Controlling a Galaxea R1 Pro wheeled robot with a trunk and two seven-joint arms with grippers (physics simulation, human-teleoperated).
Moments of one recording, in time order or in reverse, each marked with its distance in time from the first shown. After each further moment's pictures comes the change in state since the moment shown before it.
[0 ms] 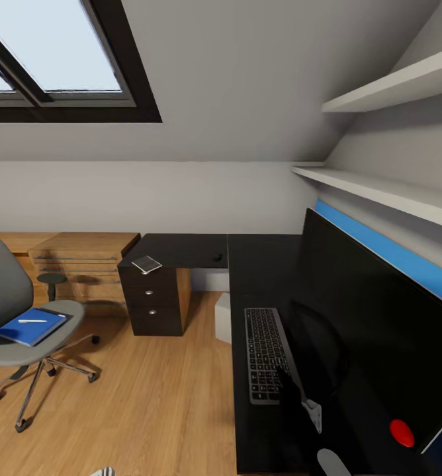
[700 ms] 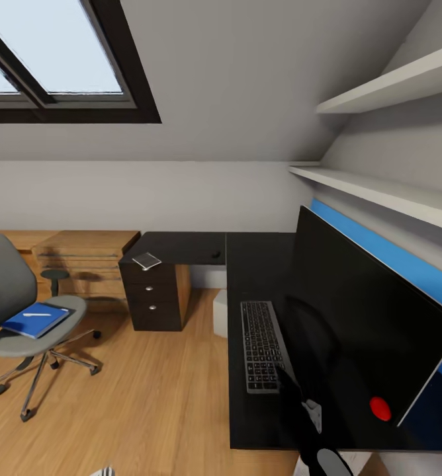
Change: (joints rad) left arm 0.000 0.000 0.000 0.000 0.000 0.001 -0.001; right arm 0.000 0.000 0.000 0.001 0.000 0.000 0.000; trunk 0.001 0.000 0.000
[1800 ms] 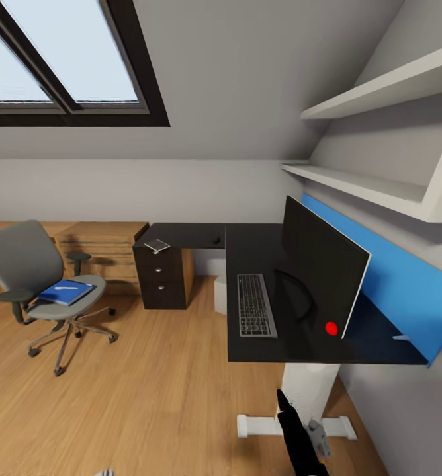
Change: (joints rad) left arm 0.000 0.001 -0.002 0.012 -0.002 -0.001 0.005; right arm 0.000 0.044 0.020 0.197 0.311 -0.208 0.008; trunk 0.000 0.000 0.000
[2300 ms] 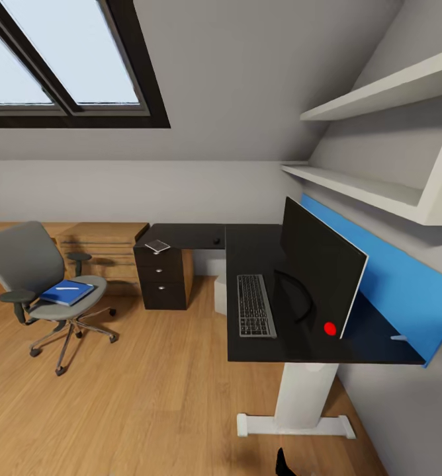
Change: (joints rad) left arm 0.000 -0.002 0.001 0.097 -0.003 -0.087 0.004; right arm -0.001 0.076 0.014 0.458 0.431 -0.334 -0.002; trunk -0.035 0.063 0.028
